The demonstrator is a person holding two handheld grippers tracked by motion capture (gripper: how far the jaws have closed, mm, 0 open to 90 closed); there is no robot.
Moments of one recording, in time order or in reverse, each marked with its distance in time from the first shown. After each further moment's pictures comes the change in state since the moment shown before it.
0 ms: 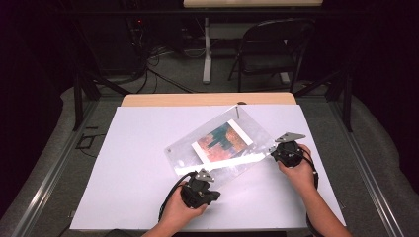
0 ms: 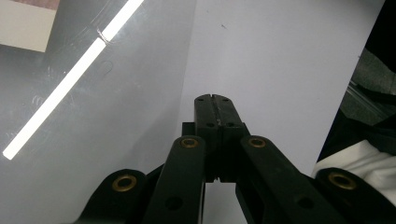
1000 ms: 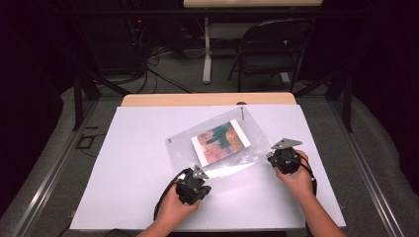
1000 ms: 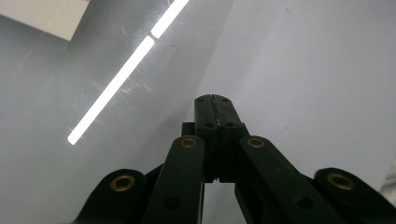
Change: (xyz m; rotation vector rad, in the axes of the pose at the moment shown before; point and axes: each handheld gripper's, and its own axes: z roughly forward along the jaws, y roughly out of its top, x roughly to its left) left arm 0.020 -0.004 -0.004 0.025 0.168 0.000; right arm 0.023 -0.006 -0.010 0.014 0.004 -0.029
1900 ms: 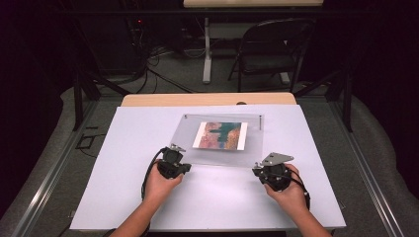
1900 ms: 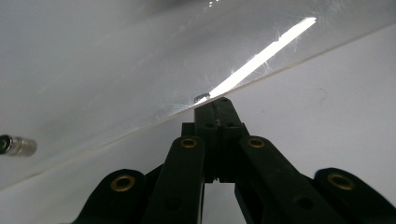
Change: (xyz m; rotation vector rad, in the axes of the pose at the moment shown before) left arm 0.088 0.009 -0.007 -0.029 0.083 -0.225; right arm 0.060 -0.005 -0.025 -0.045 0.143 -0.060
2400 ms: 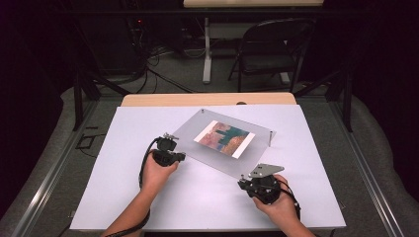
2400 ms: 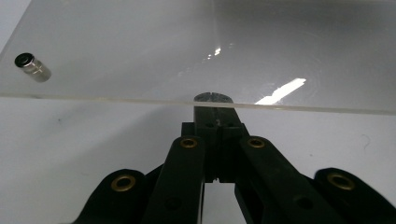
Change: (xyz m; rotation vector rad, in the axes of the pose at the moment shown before) left arm 0.030 0.017 0.001 -0.032 0.016 -0.080; right arm 0.044 0.002 -0.003 -0.027 0.156 0.013
